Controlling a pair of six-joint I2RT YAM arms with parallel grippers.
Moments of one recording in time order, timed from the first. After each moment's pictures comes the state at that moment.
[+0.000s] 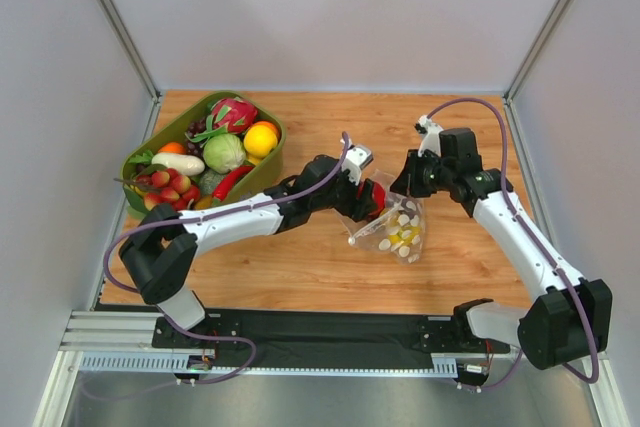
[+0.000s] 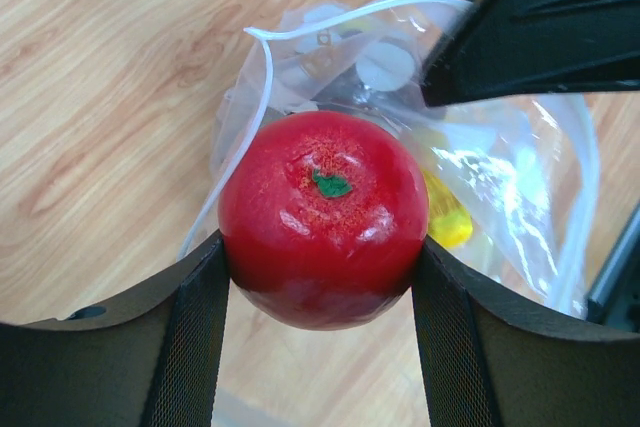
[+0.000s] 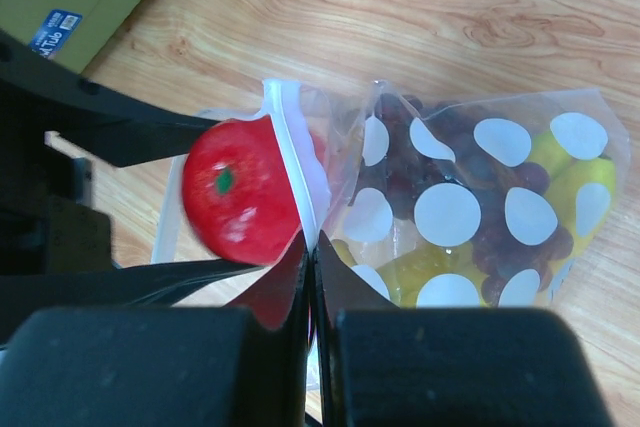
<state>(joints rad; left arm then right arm) -0.91 1.63 1.08 0.10 0.11 -0.23 0.26 1.22 1.02 -0.54 -0.41 0.29</state>
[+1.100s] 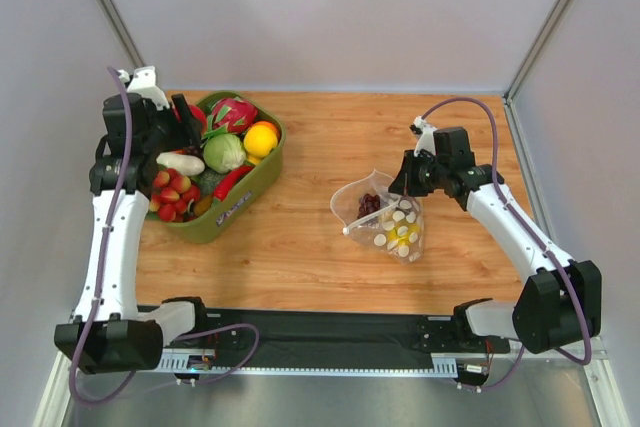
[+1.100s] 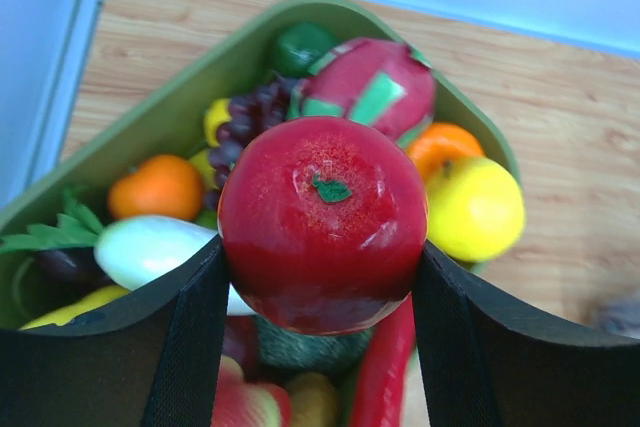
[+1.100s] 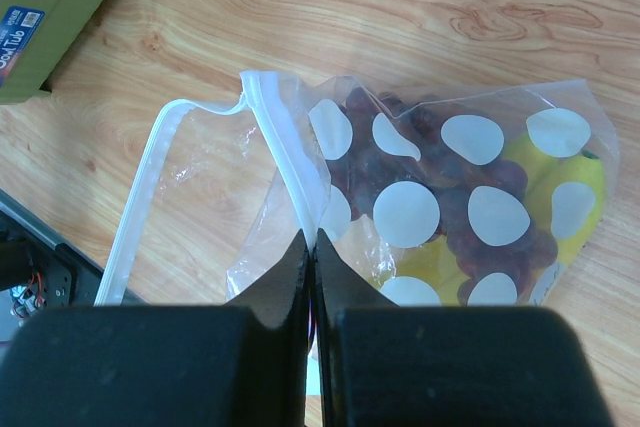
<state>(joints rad) 0.05 1.13 1.31 -0.57 0.13 -0.17 0.26 1.30 1.01 -0.51 -0.41 0.27</state>
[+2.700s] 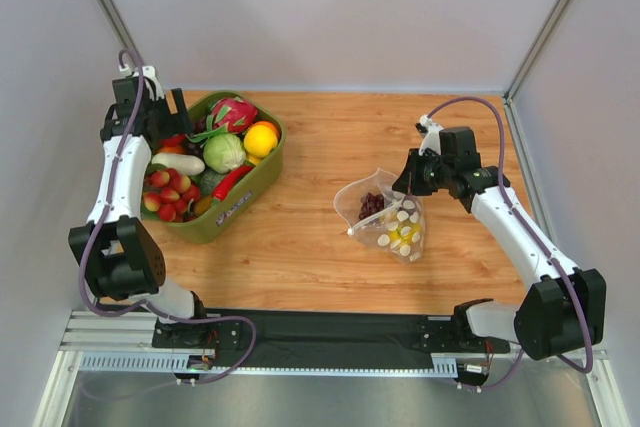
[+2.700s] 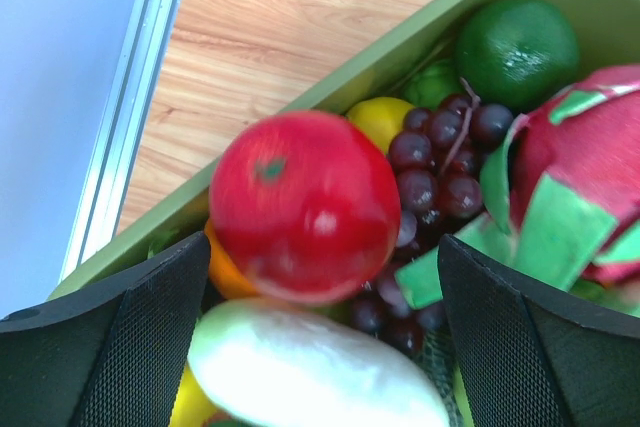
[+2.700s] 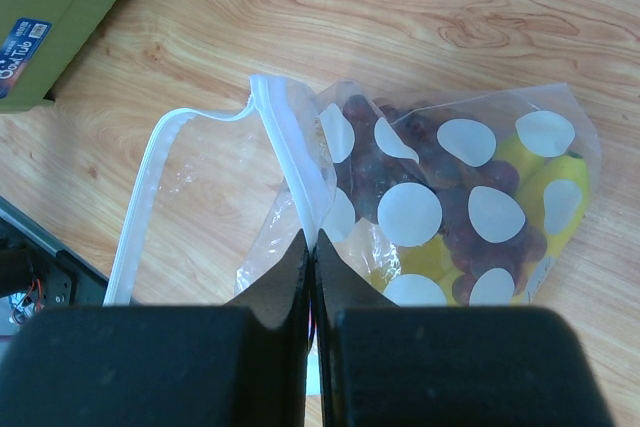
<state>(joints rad) 0.20 1.57 1.45 -0.54 0.03 -0.07 0.24 1.27 1.01 -0.52 -0.40 0.27</state>
